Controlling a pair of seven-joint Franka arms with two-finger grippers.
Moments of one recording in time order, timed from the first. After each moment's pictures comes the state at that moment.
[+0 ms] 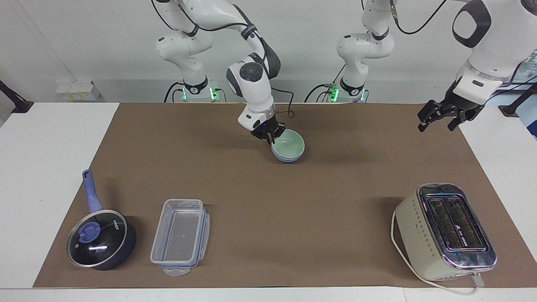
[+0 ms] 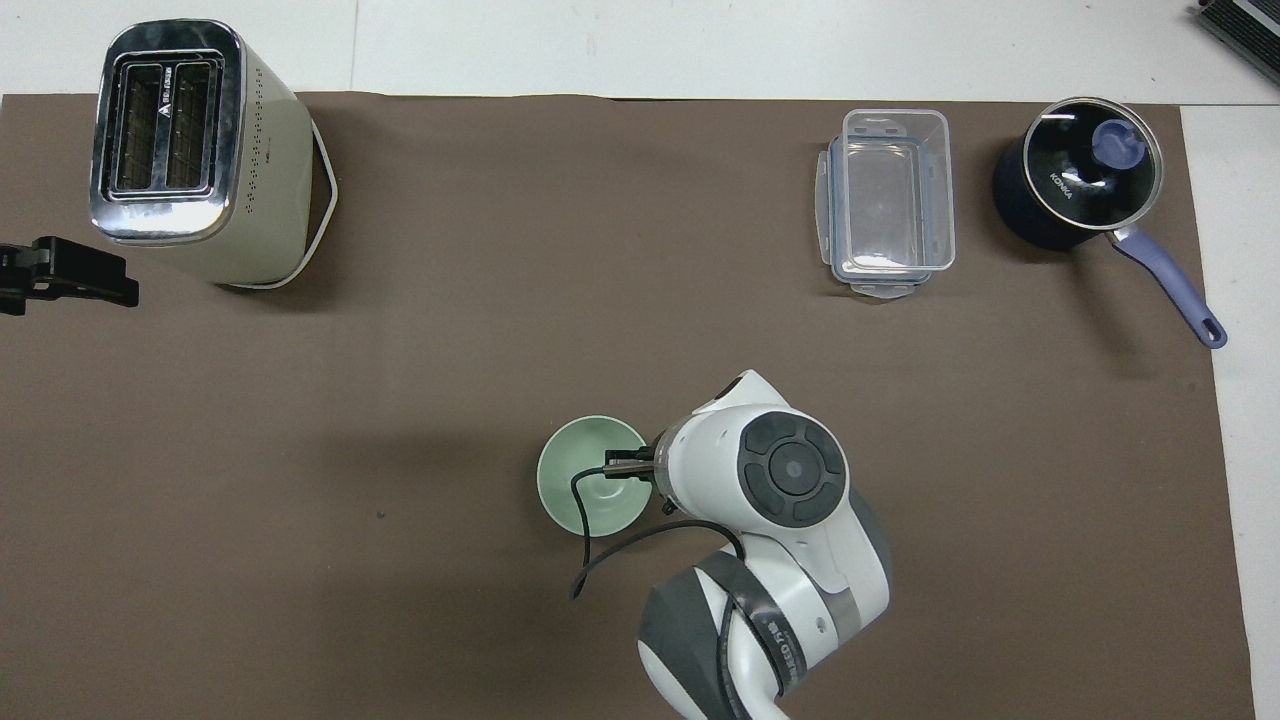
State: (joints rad) left arm -0.02 0.05 0.02 -1.55 -0.05 1.63 0.01; right arm 0.50 0.08 0.12 -2.11 0.20 2.34 0.52
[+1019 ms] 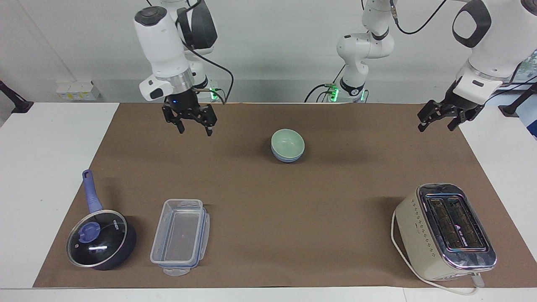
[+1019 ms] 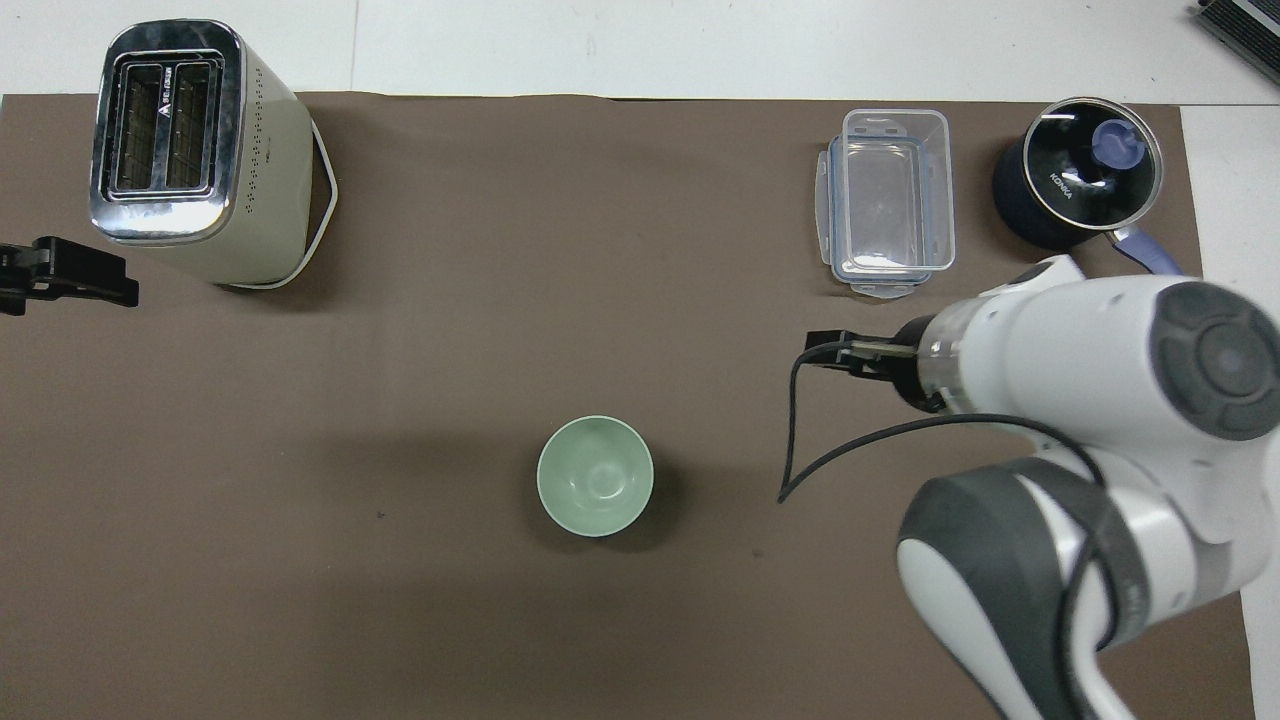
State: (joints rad) left arm -0.02 0.05 0.02 -1.55 -0.05 1.63 0.01; right arm 0.00 -0.08 0.11 -1.76 0.05 1.82 0.35
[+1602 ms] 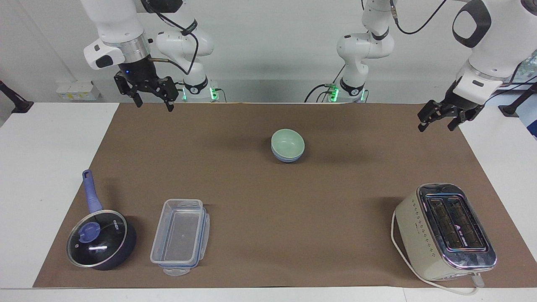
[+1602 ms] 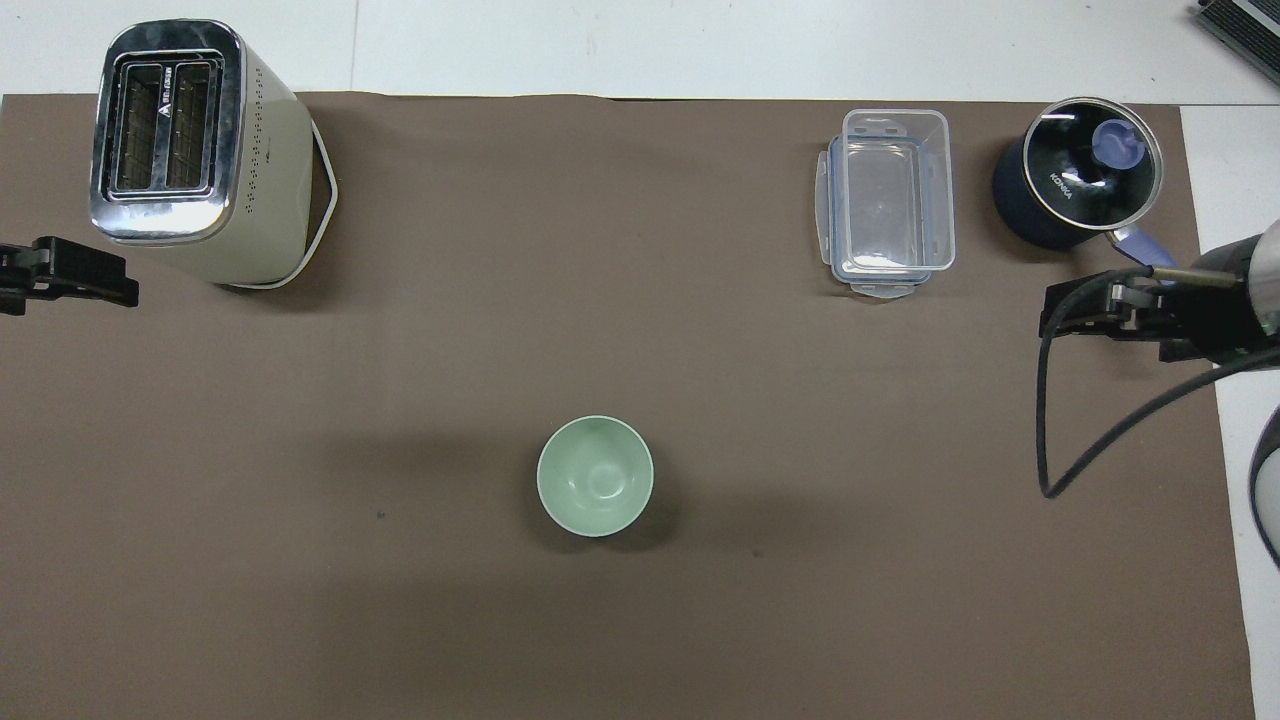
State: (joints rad) left arm -0.02 0.05 0.02 -1.55 -0.05 1.63 0.01; right arm -0.03 0.01 0.11 -1.51 -0.03 1.54 0.26
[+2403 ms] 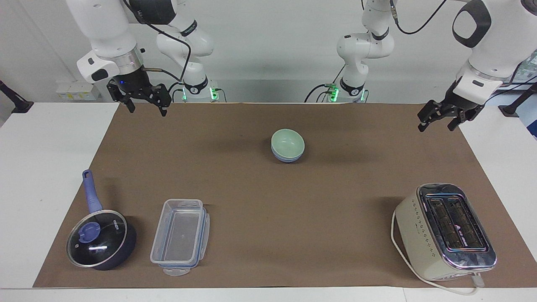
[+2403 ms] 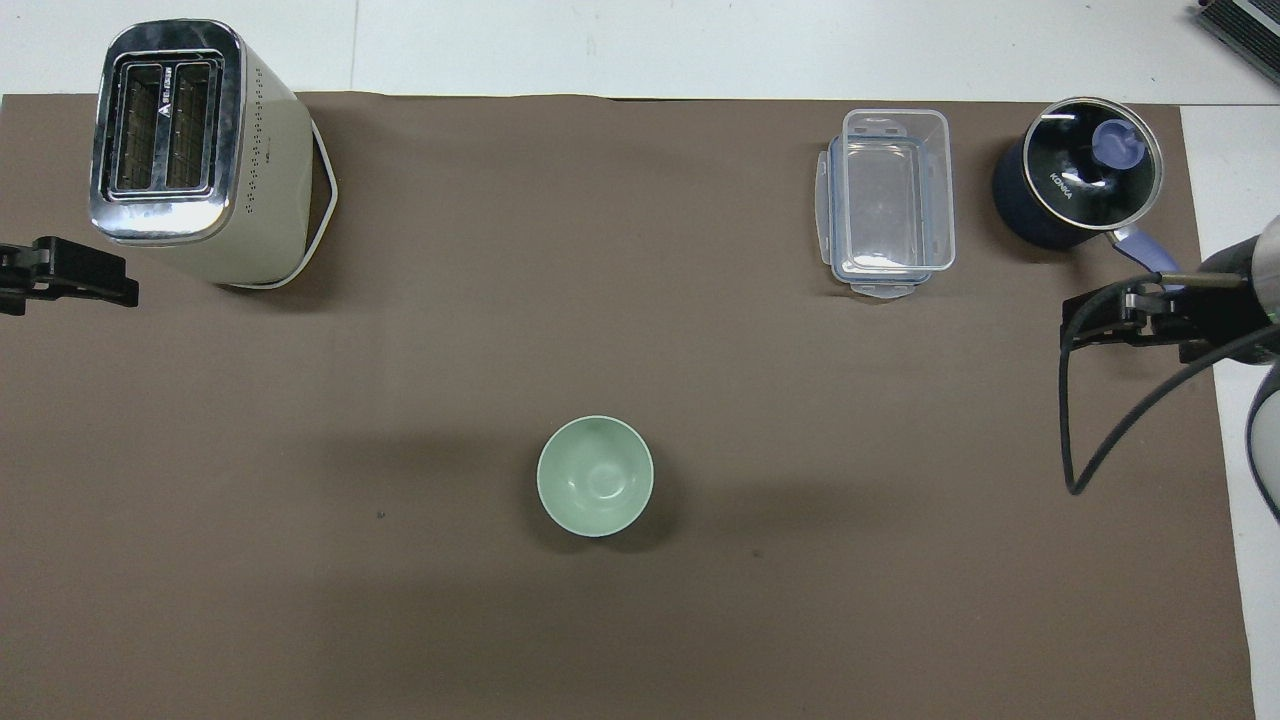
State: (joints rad) left arm -0.02 0.05 0.02 -1.55 -0.05 1.63 0.01; right arm -0.06 -0.01 0.11 -1.57 -0.03 1.54 0.18
